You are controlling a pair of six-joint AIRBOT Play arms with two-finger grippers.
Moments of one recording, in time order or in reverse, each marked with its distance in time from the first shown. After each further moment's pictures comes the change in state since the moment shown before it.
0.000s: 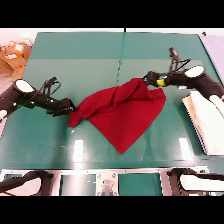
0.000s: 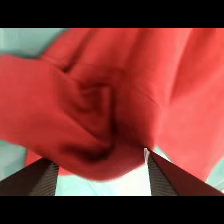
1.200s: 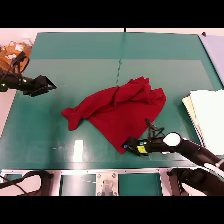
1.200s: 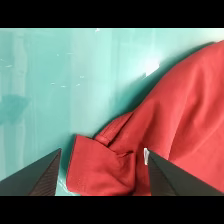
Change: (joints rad) left arm 0.220 -0.019 0.271 -0.006 -0.054 0.088; right arm 0.584 0.415 -0.911 0.225 -0.166 0.442
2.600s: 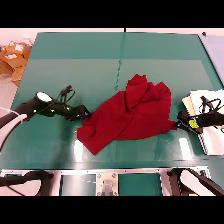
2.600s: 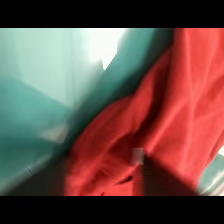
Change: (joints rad) left arm -0.373 -0.145 -0.402 -0.263 0.256 0.123; right arm -1.000 -0.017 0.384 -0.684 0.505 -0.080
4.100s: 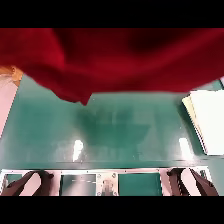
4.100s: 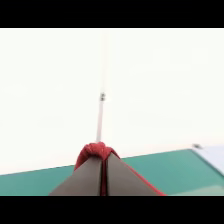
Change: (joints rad) left arm 0.574 0.559 1.368 0.061 -0.290 -0.319; right arm -0.201 0.268 1.315 0.402 0.074 0.091
